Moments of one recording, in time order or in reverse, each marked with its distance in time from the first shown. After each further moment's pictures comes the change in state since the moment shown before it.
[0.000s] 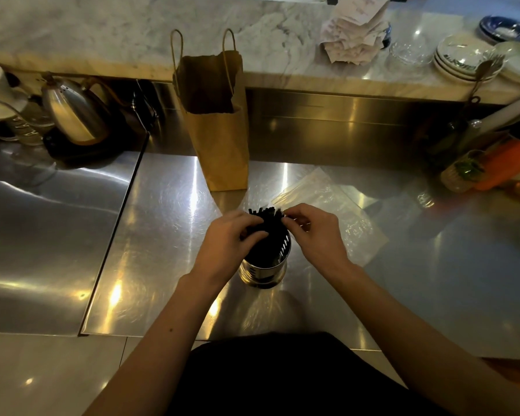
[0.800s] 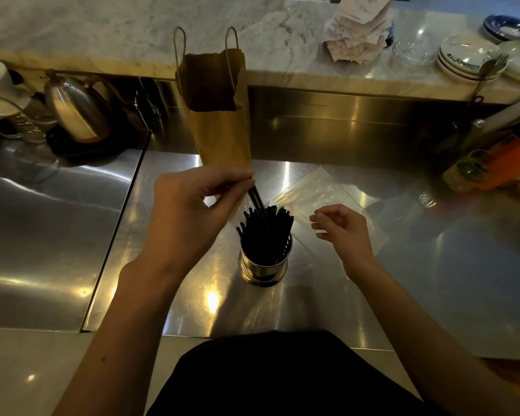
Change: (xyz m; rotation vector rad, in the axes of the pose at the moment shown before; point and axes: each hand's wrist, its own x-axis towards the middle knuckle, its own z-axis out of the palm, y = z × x) left_hand 0.005 0.065 -0.093 -0.079 0.276 0.188; right_hand -0.007 0.019 -0.031 0.464 0.100 0.396
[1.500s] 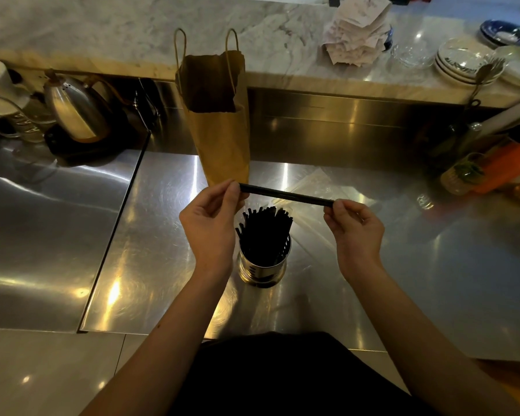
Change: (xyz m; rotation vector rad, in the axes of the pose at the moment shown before) left_hand -0.025 -0.030 0.075 -0.621 0.426 -0.649; right_hand -0.006 -0.017 0.005 0.571 0.238 0.043
